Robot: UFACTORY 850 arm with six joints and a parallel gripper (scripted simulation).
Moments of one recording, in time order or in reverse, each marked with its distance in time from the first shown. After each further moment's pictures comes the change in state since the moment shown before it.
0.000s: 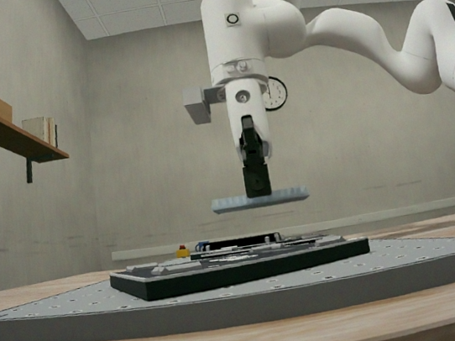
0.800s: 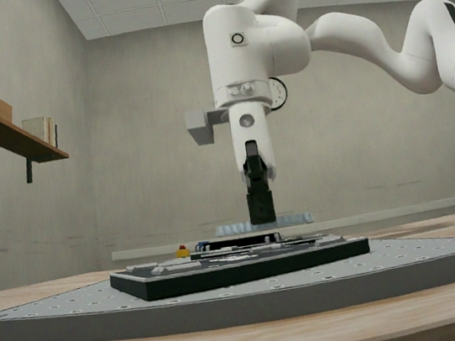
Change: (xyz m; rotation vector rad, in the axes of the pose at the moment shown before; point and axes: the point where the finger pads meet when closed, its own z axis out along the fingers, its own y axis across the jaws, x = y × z) arm 0.000 0.000 0.035 0.000 0.000 0.000
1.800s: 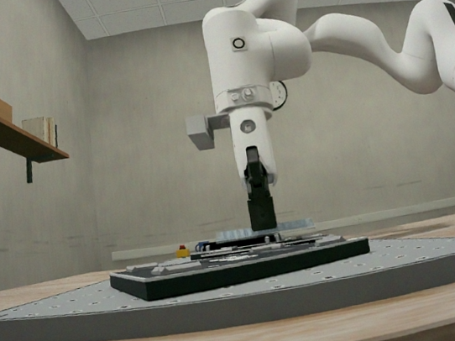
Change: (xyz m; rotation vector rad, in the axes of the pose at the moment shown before) arm 0.000 0.000 0.007 0.000 0.000 0.000
